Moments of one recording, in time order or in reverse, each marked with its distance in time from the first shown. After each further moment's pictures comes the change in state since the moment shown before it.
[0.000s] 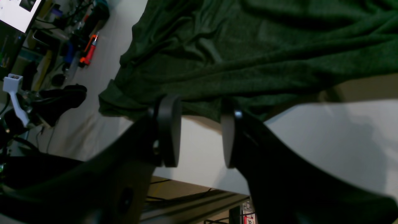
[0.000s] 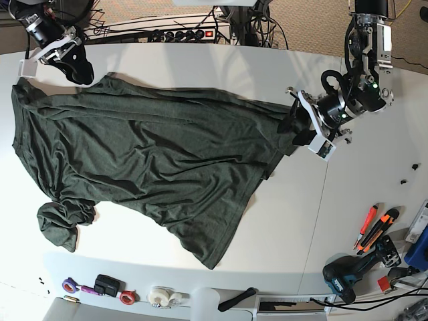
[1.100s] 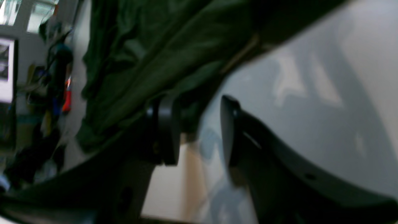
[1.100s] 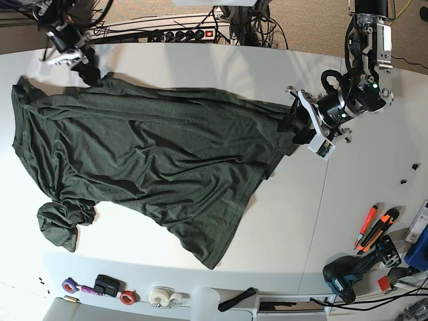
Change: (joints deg) left arm 0.0 0.0 0.0 0.0 0.0 0.0 0.9; right arm 5.7 -1.1 -5.6 -19.8 -12.2 -4.1 12.6
